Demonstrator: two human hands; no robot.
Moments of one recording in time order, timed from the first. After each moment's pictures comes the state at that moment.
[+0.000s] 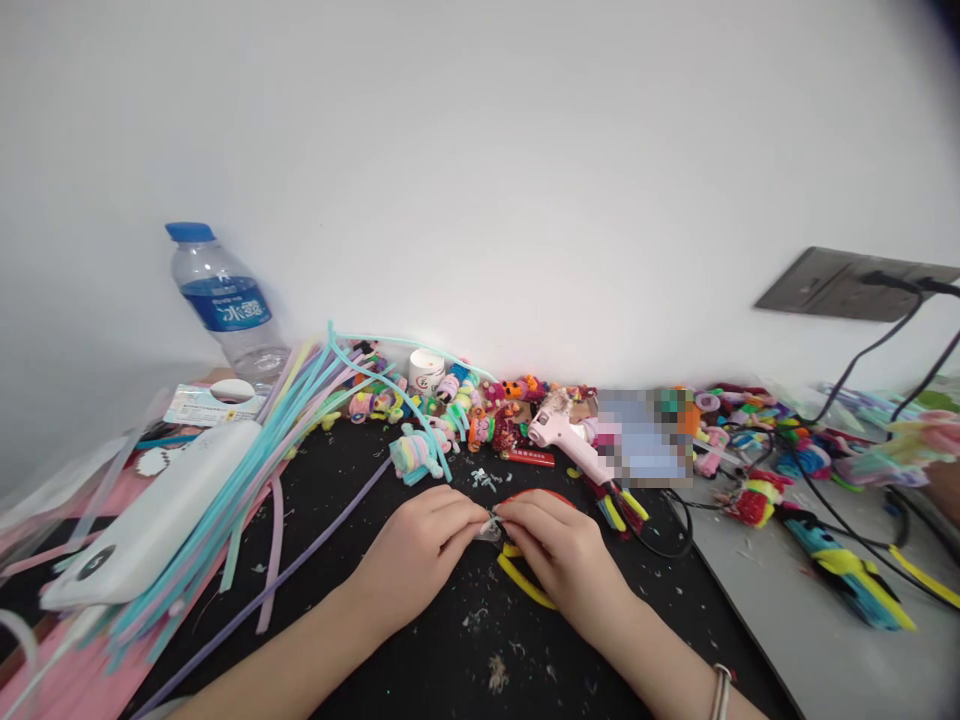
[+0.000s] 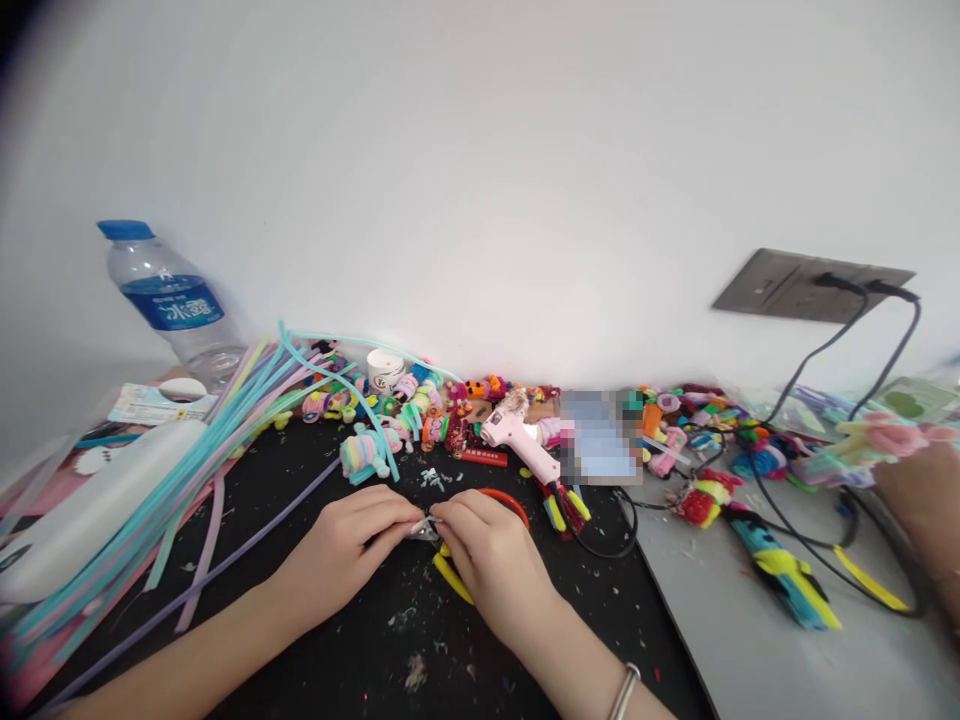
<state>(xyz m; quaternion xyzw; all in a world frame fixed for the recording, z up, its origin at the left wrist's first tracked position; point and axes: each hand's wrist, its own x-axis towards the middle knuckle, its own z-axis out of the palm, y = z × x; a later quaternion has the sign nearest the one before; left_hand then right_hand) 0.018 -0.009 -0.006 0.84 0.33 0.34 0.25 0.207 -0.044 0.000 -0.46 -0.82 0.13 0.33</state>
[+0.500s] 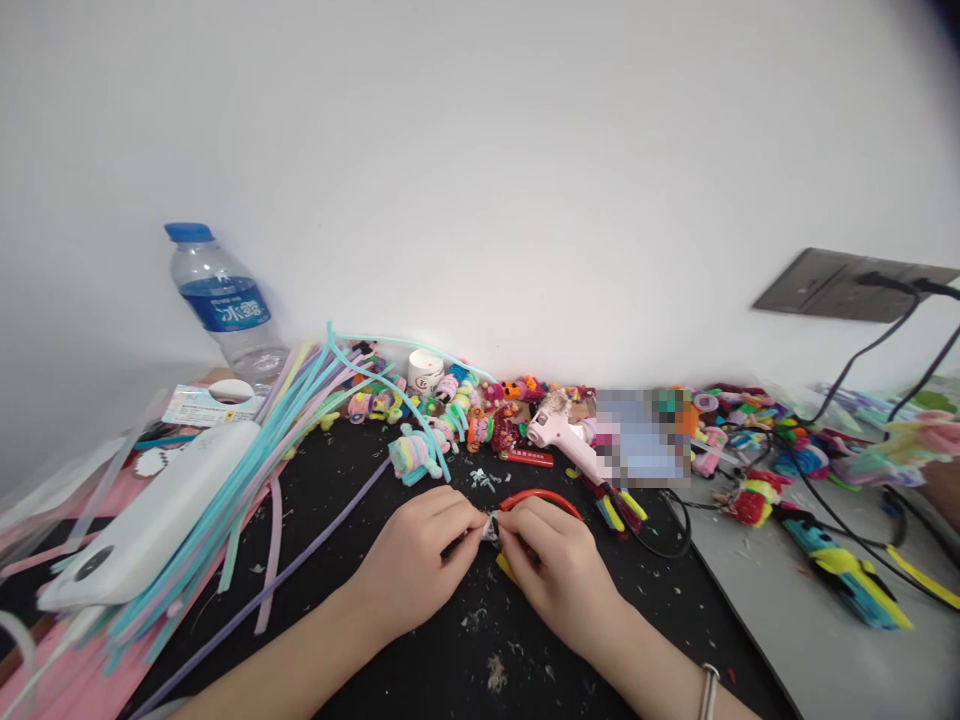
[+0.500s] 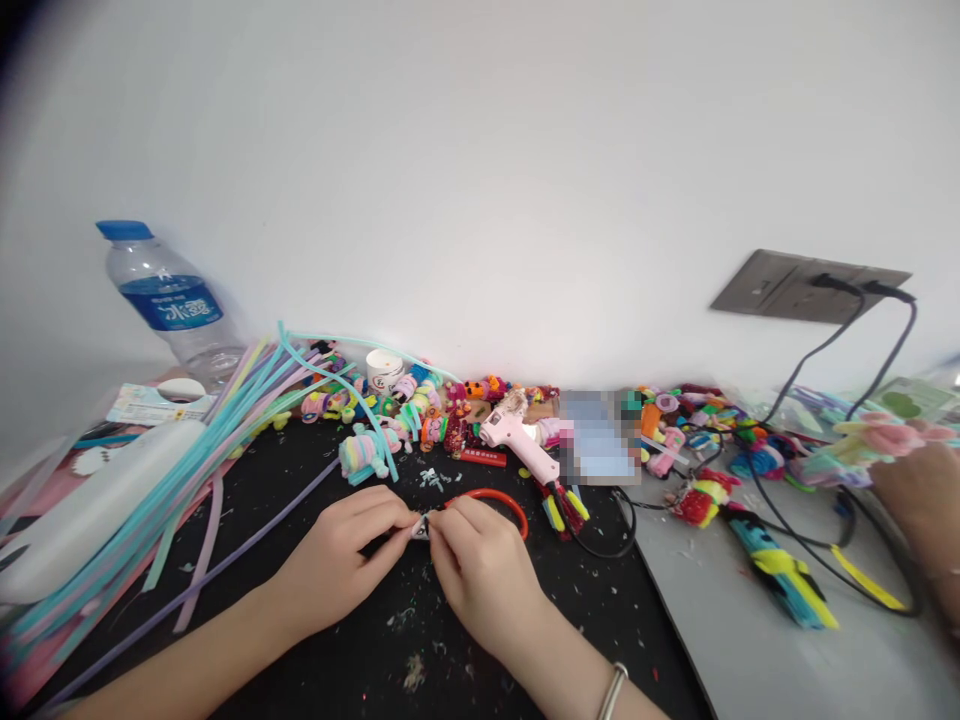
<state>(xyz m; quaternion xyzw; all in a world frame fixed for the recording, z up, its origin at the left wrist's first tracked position) 0.020 -0.014 -0.003 0.85 0.33 0.35 0.20 0.197 -0.049 -0.002 -0.48 -0.81 0.08 0.33</state>
